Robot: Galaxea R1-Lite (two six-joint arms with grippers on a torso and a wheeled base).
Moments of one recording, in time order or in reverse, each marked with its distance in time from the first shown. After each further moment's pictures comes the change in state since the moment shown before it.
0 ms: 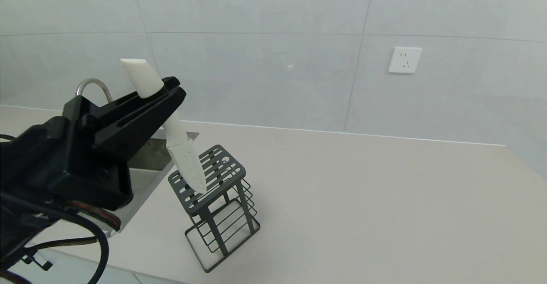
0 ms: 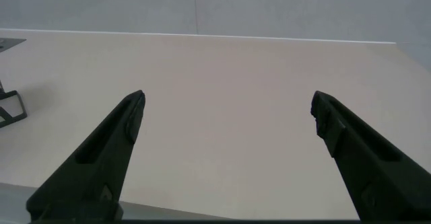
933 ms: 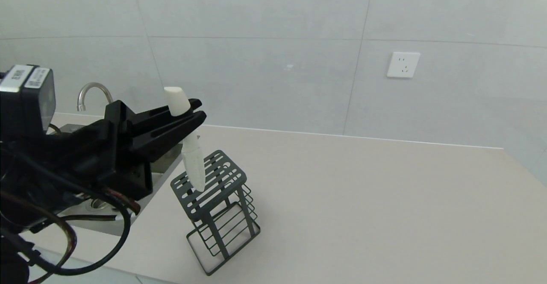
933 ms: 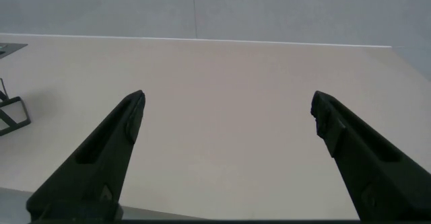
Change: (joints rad) left arm 0.164 0.128 -0.052 0.000 -0.274 0.012; right arm 0.000 0.000 -0.001 0.001 -0.005 0.004
